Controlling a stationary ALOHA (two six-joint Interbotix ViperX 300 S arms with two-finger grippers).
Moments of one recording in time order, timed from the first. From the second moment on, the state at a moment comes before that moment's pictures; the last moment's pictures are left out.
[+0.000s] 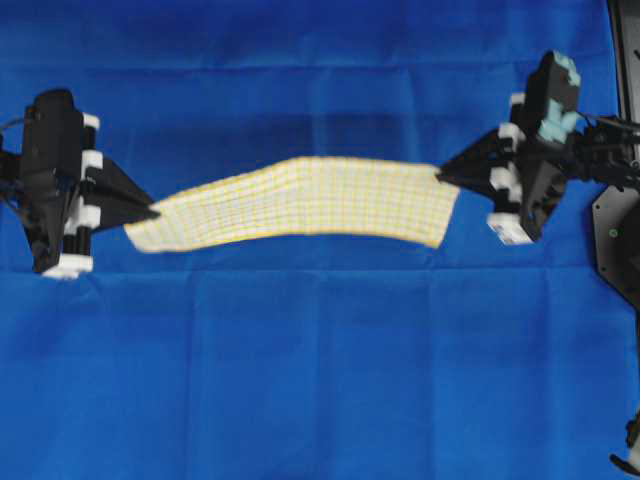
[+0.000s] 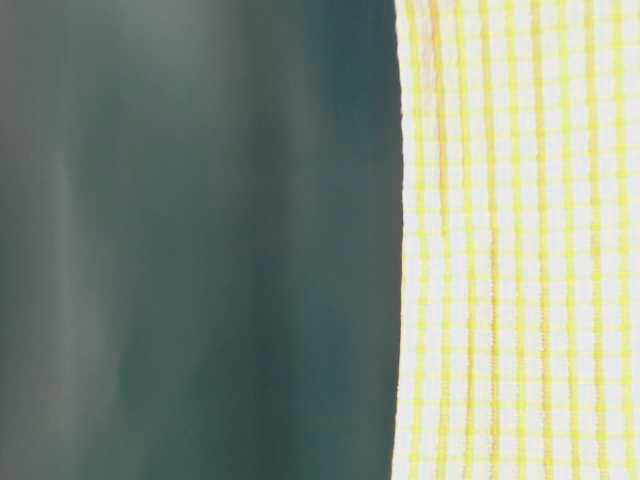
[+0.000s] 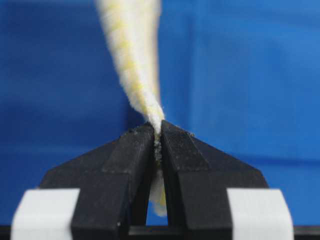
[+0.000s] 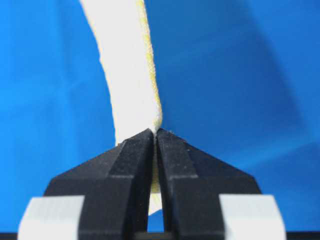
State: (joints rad) left arm -0.02 -0.56 1.04 -0.05 0.16 -0.06; right arm -0.19 -0.53 1.09 0.33 0.02 0.04
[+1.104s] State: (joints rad) left arm -0.25 0.02 0.57 -0.05 -0.08 0.00; right arm -0.52 -0.10 0.69 0.10 0.00 0.03
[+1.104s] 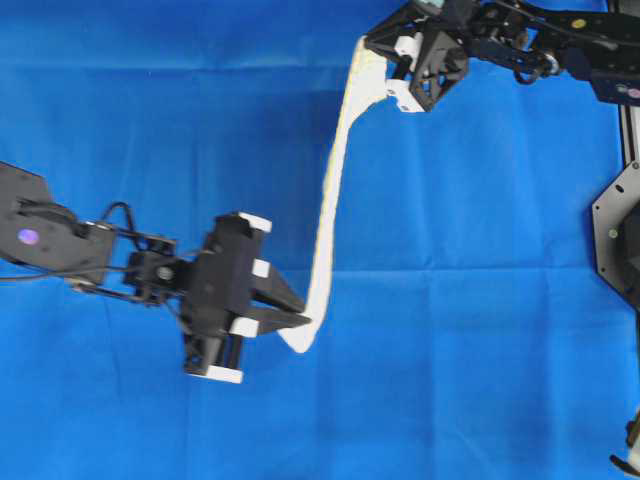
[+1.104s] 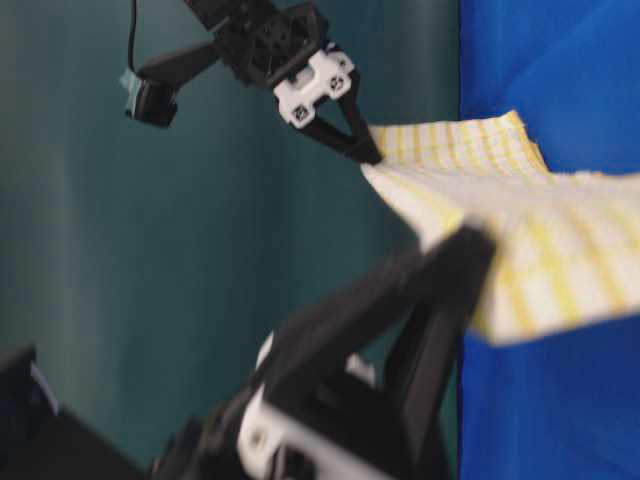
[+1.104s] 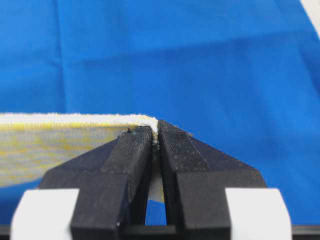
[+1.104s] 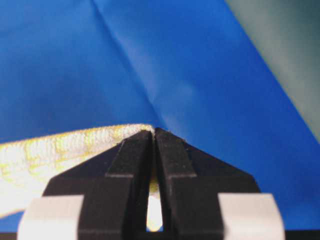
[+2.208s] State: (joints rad) left arm -0.19 0.30 0.25 -0.05 -0.08 0.10; right arm -0.59 -0.17 0.73 0.07 0.07 0.02
